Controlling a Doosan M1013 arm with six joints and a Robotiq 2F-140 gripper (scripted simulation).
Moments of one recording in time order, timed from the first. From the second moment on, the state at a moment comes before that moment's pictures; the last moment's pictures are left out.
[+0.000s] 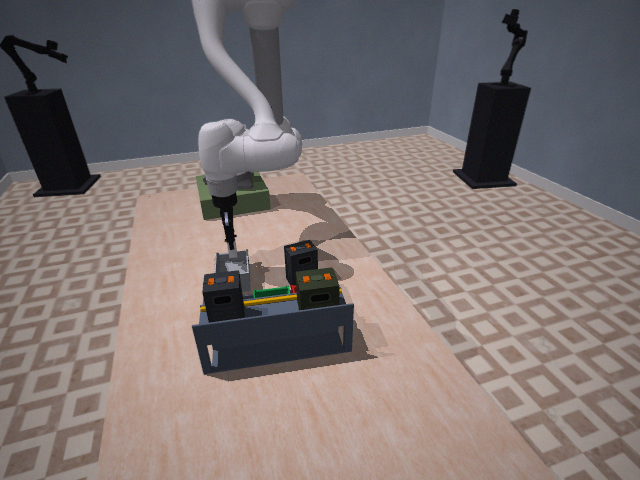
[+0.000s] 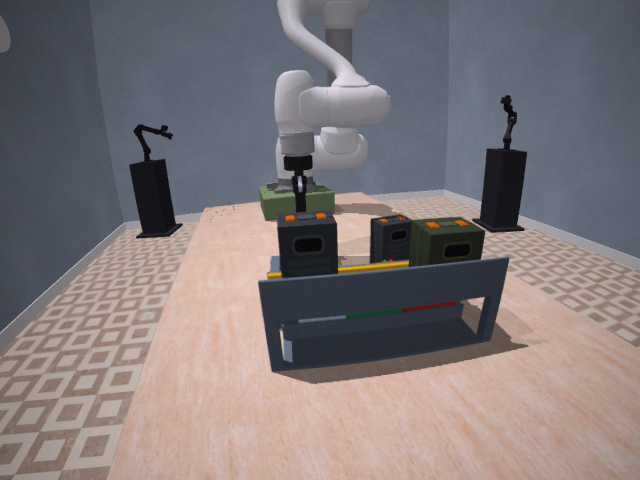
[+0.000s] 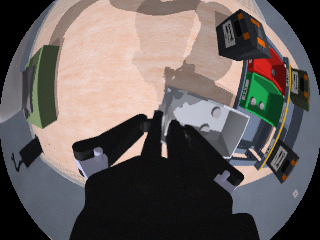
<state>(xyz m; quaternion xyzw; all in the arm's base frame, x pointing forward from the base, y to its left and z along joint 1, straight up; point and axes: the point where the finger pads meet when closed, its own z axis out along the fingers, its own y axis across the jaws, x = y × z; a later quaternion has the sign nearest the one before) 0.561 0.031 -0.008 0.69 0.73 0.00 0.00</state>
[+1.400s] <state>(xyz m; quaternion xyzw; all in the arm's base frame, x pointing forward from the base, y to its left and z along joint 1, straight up) 0.567 0.031 -0.014 0.69 0.73 0.00 0.00</state>
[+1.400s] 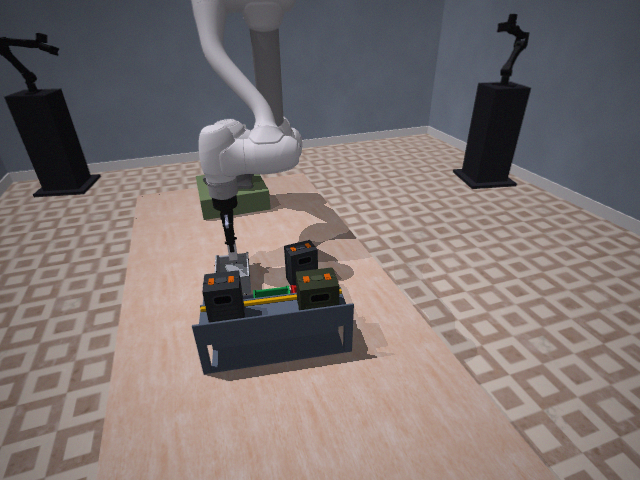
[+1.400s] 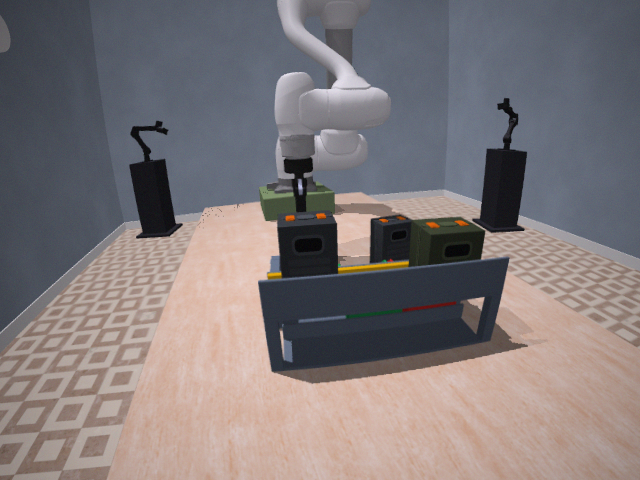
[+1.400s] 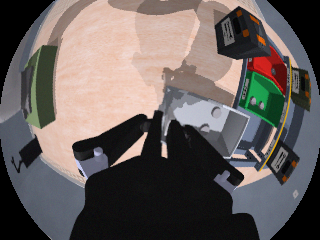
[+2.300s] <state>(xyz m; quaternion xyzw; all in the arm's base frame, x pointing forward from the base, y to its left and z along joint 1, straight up) 0.567 0.031 -0.023 0.69 0.73 0.00 0.00</state>
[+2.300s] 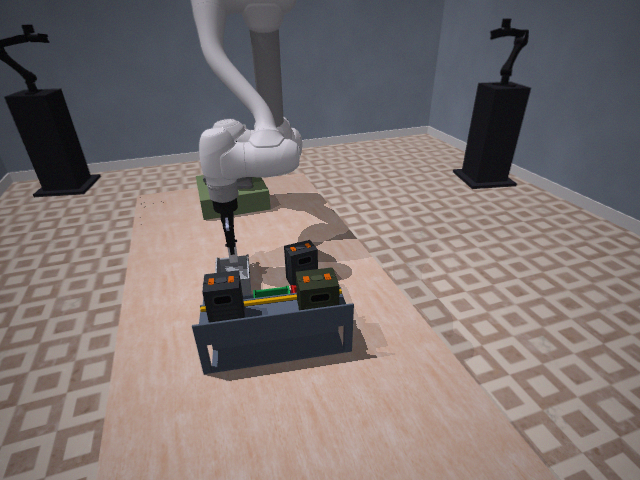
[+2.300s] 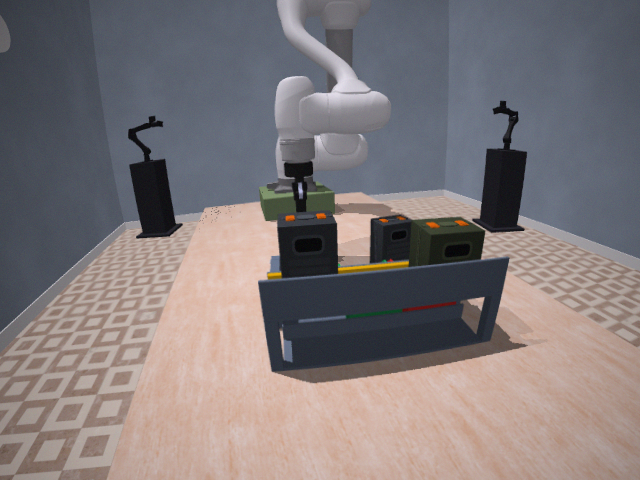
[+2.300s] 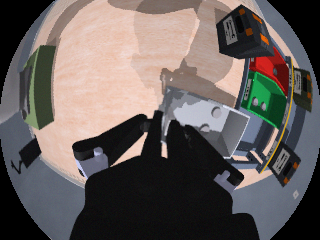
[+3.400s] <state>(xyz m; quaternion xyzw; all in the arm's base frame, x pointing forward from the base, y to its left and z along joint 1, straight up) 0.567 0.031 -0.035 0.69 0.73 0.00 0.00</state>
